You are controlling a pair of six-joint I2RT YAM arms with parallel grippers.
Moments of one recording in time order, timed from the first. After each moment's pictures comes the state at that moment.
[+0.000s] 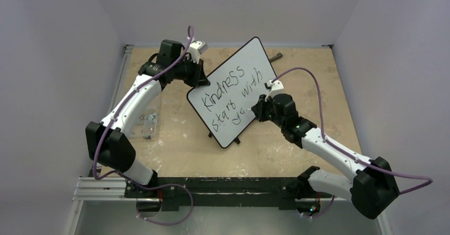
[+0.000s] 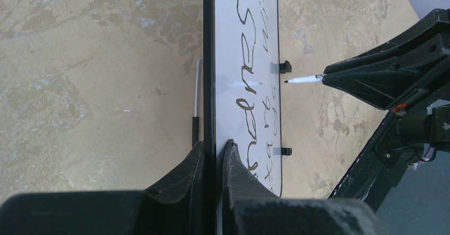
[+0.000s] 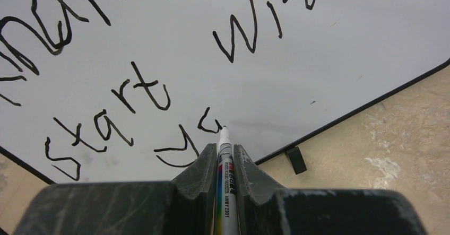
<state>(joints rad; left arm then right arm) -0.35 1.55 1.47 -0.64 0.51 0.00 0.59 1.09 0.64 0.01 0.07 0.35</state>
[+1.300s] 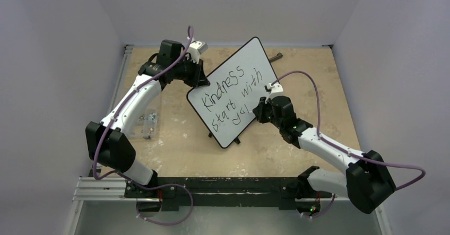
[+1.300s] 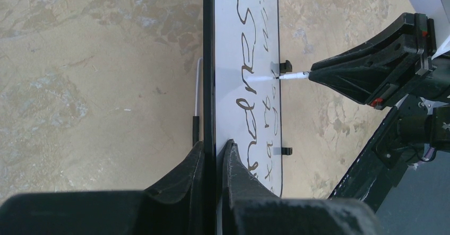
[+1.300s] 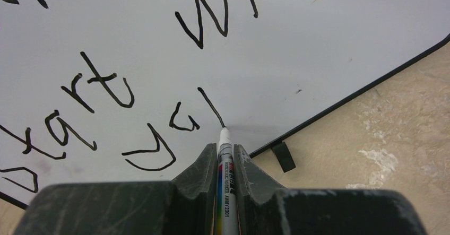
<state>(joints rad) -0.35 1.55 1.47 -0.64 0.51 0.00 0.57 1.16 0.58 0.10 0.09 0.36</state>
